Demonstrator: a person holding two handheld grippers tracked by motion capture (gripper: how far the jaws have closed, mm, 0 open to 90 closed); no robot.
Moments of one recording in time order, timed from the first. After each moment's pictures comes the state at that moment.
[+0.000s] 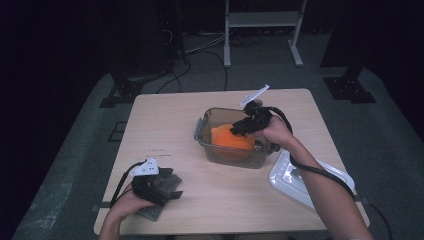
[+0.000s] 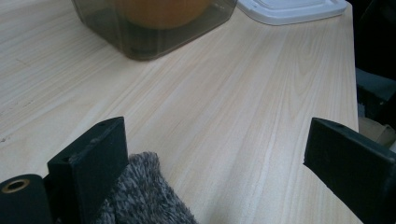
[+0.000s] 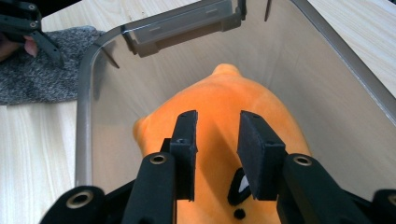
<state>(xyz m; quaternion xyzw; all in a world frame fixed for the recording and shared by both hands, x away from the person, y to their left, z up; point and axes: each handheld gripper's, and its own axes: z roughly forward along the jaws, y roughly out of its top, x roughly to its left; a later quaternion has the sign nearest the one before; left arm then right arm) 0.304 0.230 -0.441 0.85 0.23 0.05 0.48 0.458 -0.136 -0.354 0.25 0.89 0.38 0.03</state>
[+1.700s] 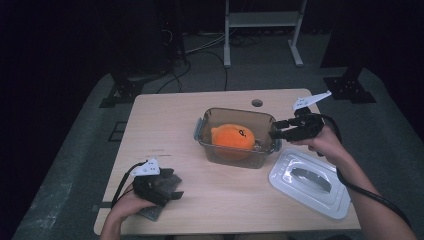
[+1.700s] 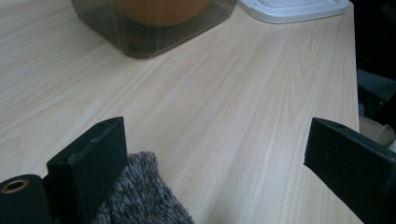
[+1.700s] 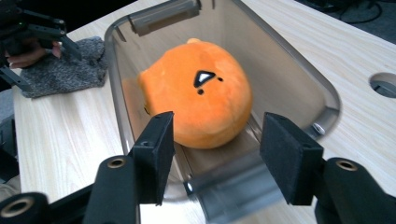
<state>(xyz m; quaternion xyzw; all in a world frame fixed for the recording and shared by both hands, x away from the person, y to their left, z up) 0.304 0.228 -0.443 0.85 0.24 0.05 0.47 0.402 -0.256 -0.333 0.30 0.85 0.43 0.06</state>
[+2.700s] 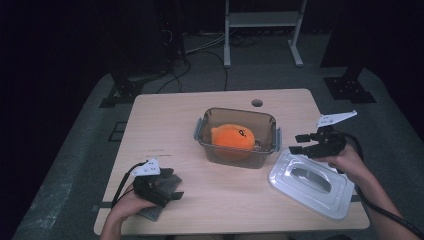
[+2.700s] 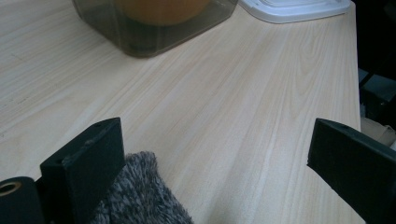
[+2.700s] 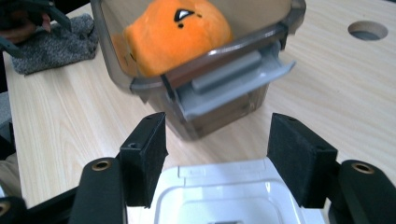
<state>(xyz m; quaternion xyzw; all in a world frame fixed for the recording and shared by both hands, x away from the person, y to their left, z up) 0.304 0.227 -0.443 0.85 0.24 0.05 0.47 0.370 -0.314 -0.371 0.33 0.83 0.44 0.06</state>
